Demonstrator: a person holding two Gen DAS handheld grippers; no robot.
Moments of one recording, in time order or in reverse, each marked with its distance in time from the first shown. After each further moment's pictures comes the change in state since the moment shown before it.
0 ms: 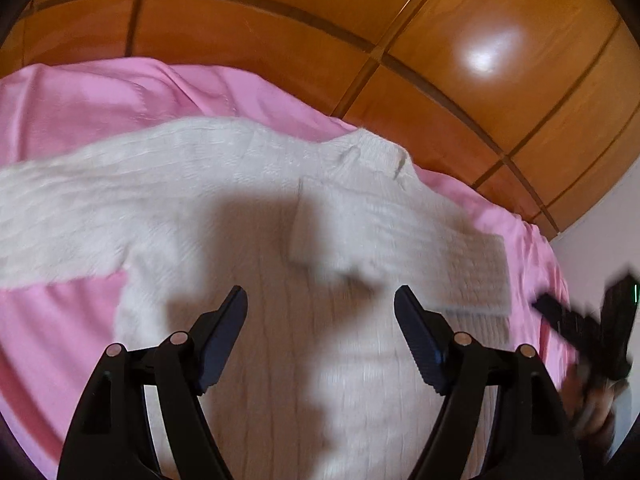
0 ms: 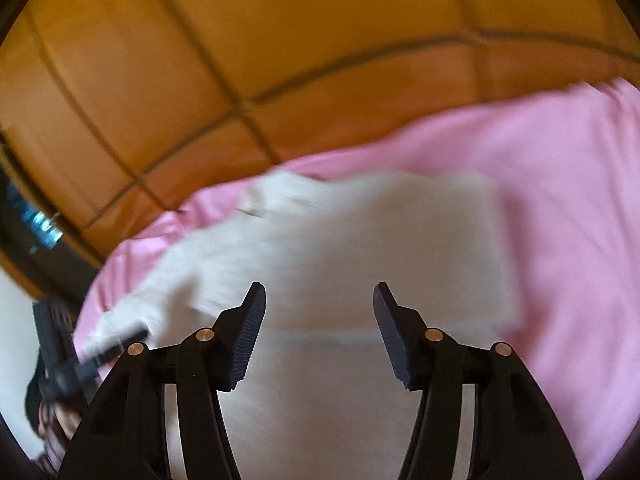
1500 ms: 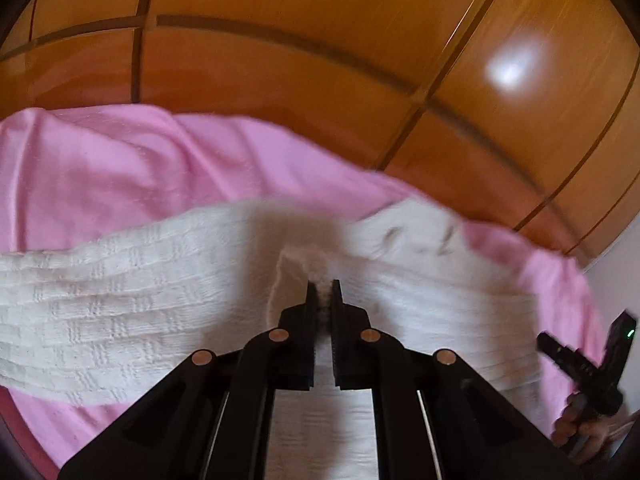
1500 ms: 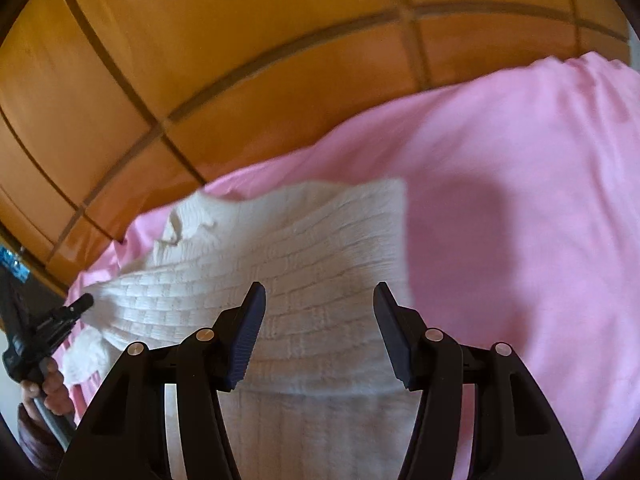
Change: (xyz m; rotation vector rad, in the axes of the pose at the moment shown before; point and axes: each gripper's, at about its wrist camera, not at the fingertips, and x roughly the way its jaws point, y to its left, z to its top) left arm 0.032 0.015 0.055 0.016 -0.075 0.160; right arm 0.084 -0.023 0.040 0.040 0.017 -0.090
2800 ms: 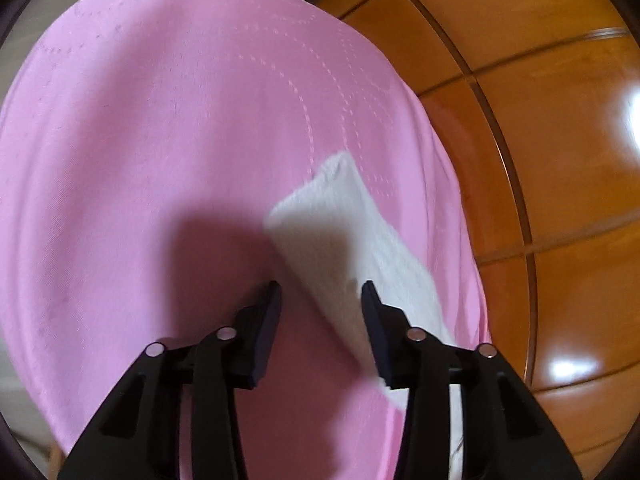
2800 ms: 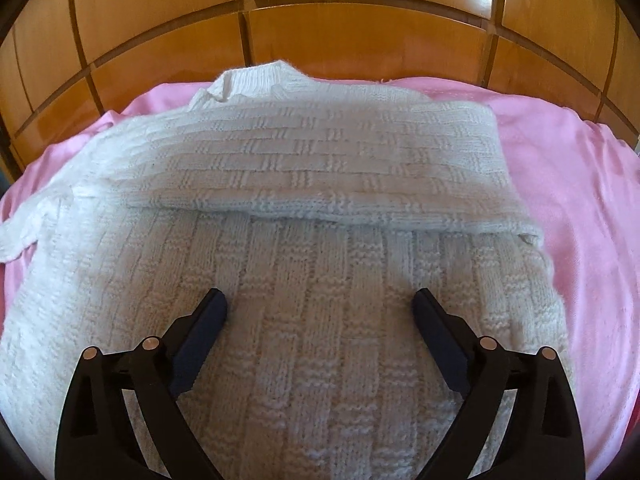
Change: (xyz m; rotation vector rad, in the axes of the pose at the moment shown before) left arm -0.172 0.395 -0.138 -1.040 -0.292 0.131; right arm 0.008 0.096 -0.120 -0.321 -0.010 -0.202
